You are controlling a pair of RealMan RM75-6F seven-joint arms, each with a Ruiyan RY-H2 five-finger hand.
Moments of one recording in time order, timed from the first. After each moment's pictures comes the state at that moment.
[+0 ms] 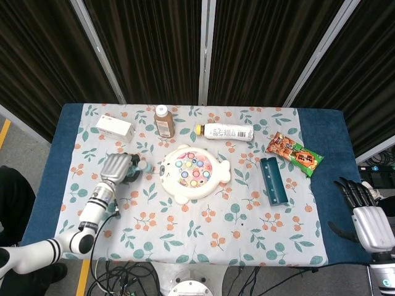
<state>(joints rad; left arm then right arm) -0.71 -1.60 -0.19 -1.25 1.08 0.94 0.14 0.08 -1.02 0.01 -1.64 -1.61 1.50 0.15</state>
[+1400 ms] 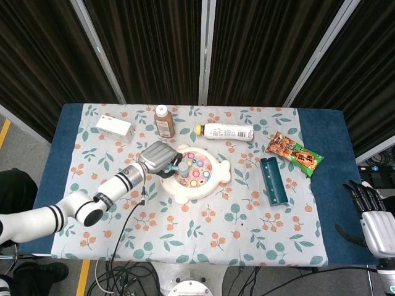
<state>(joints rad) -1.06 -1.39 -0.21 -1.41 1.18 0.56 0.07 0.05 -1.01 0.00 -1.62 -1.61 1.53 0.16</state>
